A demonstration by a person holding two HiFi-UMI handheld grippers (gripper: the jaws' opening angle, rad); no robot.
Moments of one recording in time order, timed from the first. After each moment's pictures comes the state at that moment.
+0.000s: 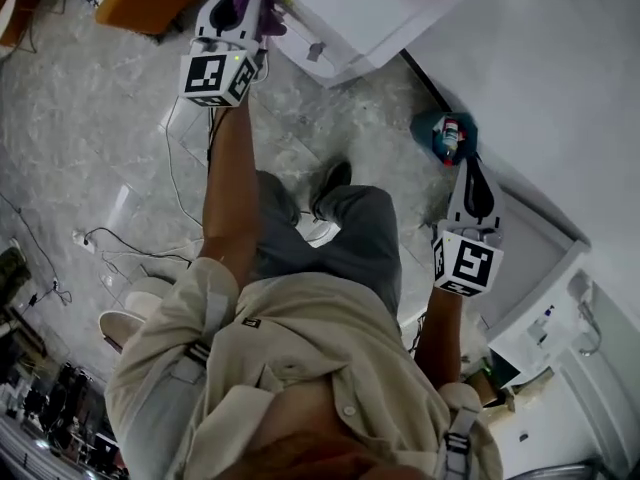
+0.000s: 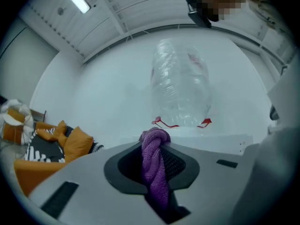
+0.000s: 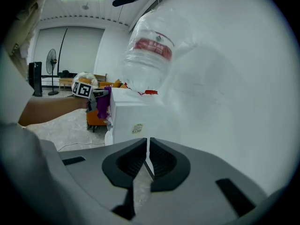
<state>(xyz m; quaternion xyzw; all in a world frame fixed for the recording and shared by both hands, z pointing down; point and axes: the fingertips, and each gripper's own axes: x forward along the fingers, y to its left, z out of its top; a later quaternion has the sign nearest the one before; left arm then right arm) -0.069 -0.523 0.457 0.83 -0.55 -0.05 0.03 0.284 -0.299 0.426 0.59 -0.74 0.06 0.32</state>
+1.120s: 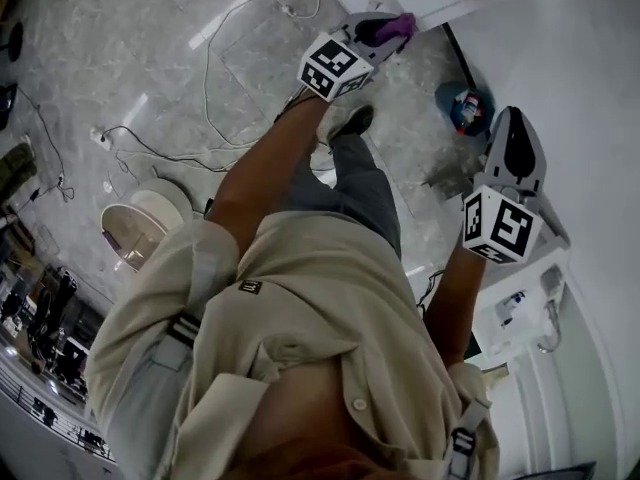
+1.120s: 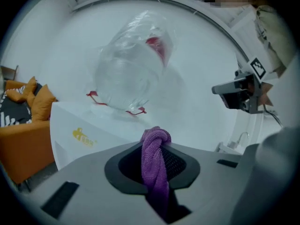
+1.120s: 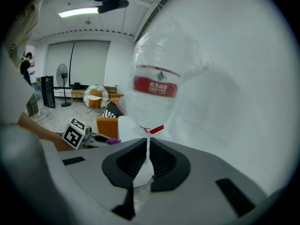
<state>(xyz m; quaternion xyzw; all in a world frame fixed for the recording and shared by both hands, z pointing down) 0.078 -0.397 0.426 0.90 -0.38 0.03 0.22 0.225 -0.348 0.259 0.53 -0.80 0.06 0.28</state>
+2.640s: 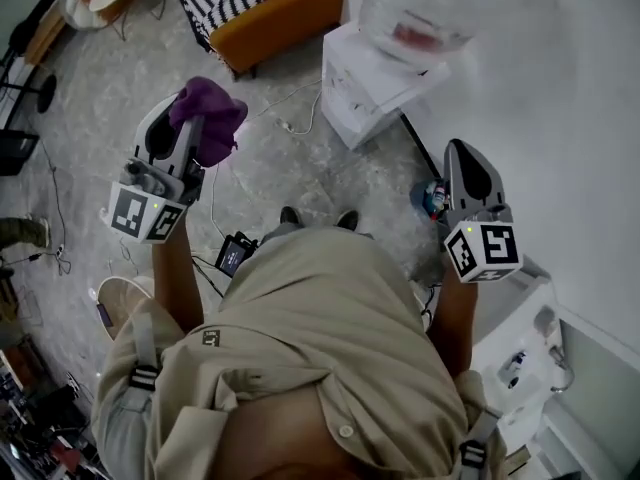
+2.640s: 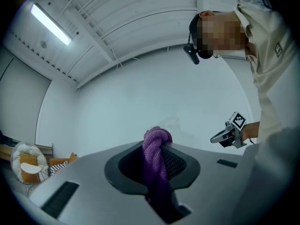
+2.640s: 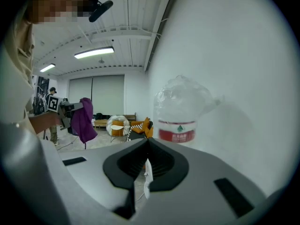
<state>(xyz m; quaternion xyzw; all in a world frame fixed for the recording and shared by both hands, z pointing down) -0.185 -0.218 0.002 0.83 -0.56 -0.03 -0.04 0.173 -0.278 0.072 0.44 -0.89 0.07 0.13</state>
